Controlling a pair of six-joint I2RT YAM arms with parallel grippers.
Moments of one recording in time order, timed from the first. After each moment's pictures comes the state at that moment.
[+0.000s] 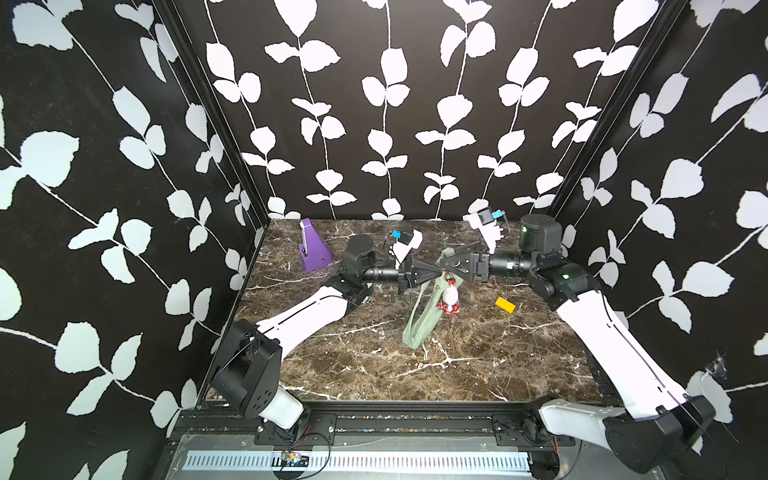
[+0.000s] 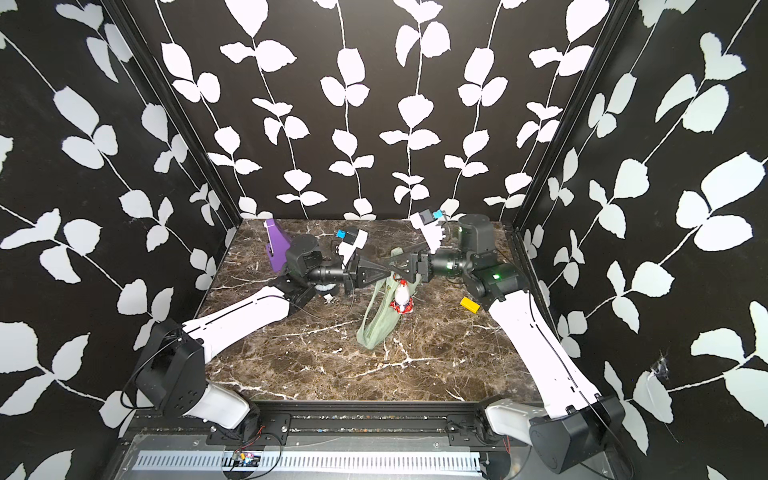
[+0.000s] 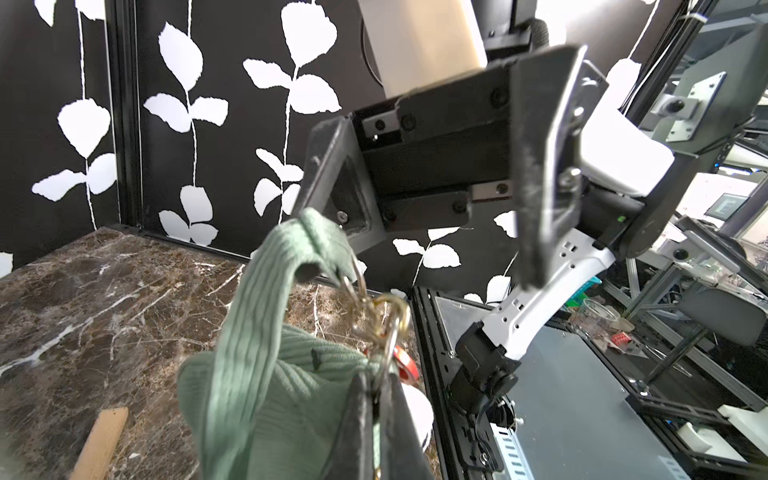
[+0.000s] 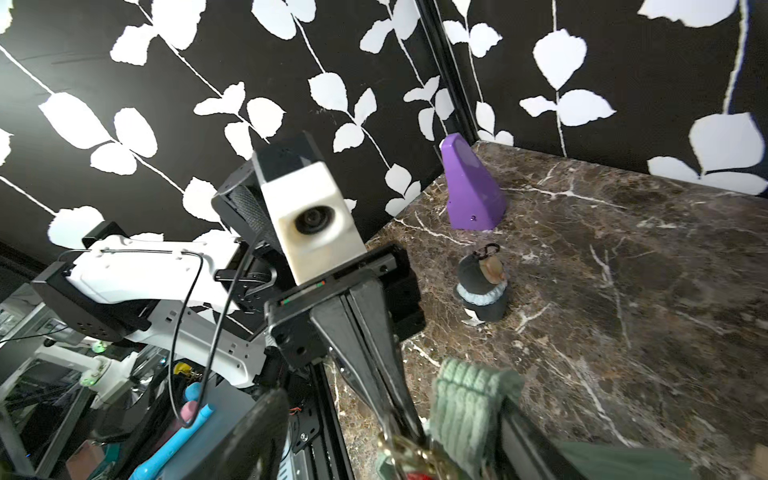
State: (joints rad) left arm -0.63 1.52 1.07 0.52 1.04 -0.34; right arm 0.34 1.22 1.32 -0.50 -0.91 0.21
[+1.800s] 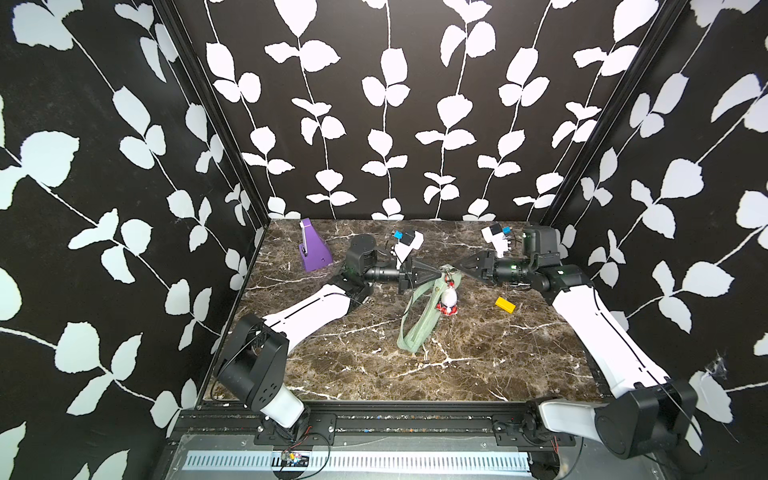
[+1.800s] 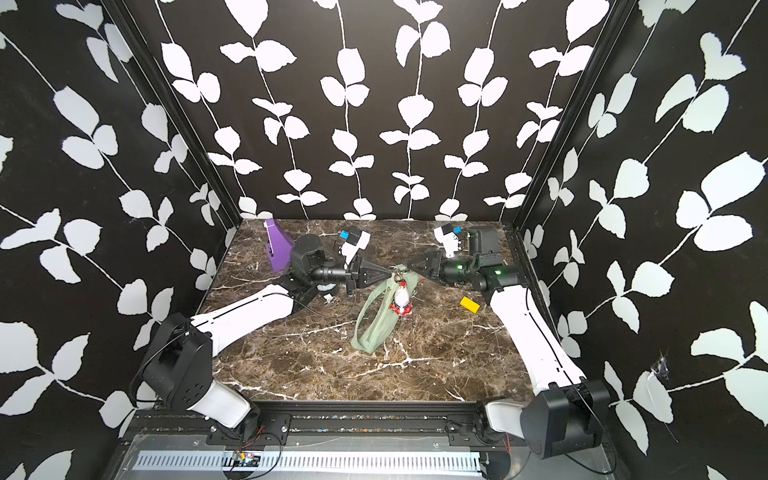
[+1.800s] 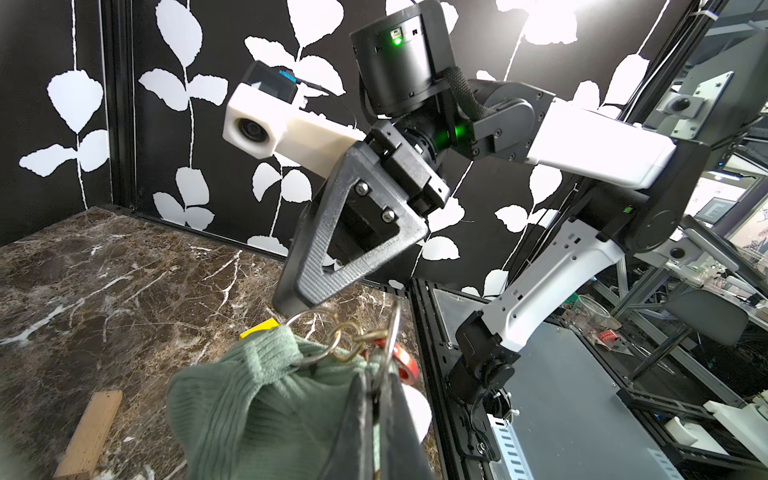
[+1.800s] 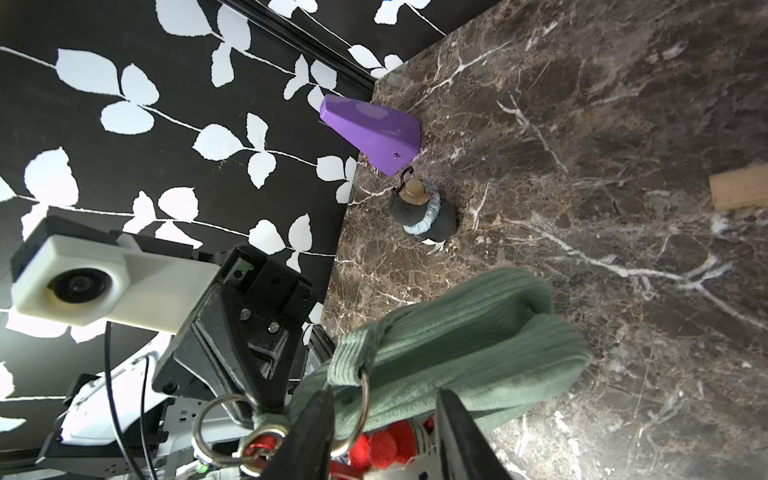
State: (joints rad) left arm -0.62 1.56 1.07 0.49 1.06 -0.31; right arm 0.20 1.28 1.20 -0.58 -0.91 0.55
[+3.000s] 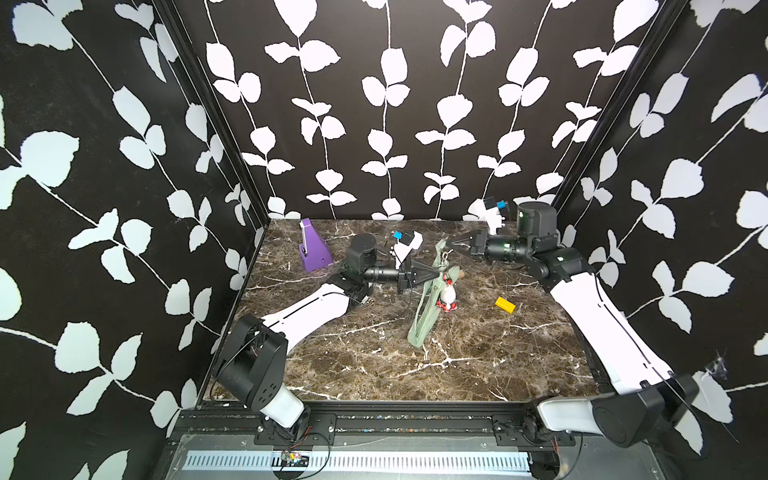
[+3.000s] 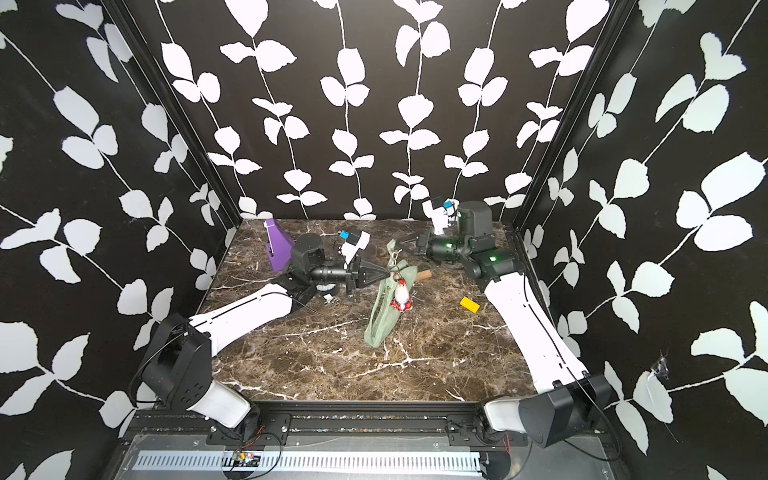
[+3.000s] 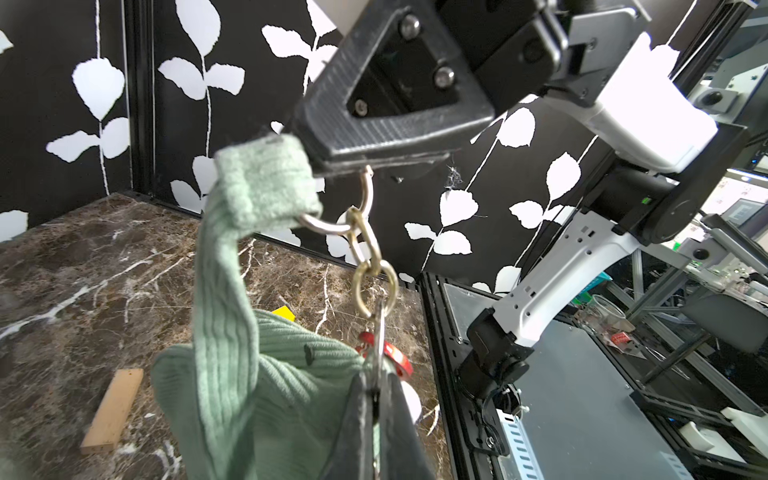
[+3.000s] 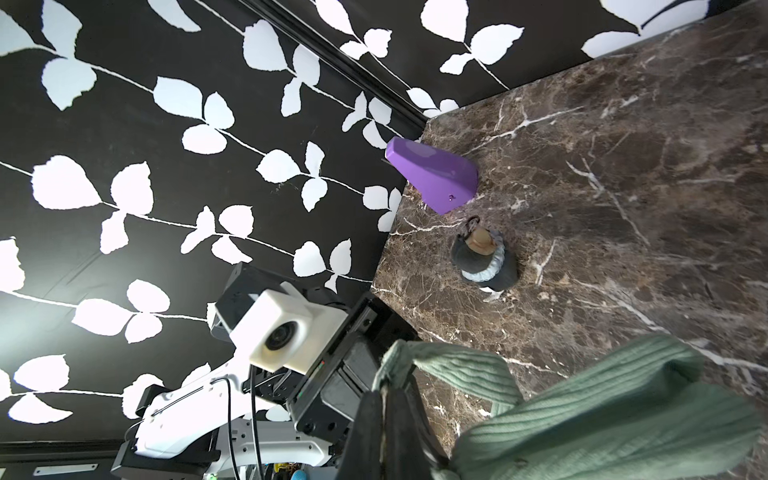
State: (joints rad) left arm -0.61 1.55 1.08 0.42 1.04 -0.27; right arm 0.33 1.36 1.46 -0.53 -0.81 0.68
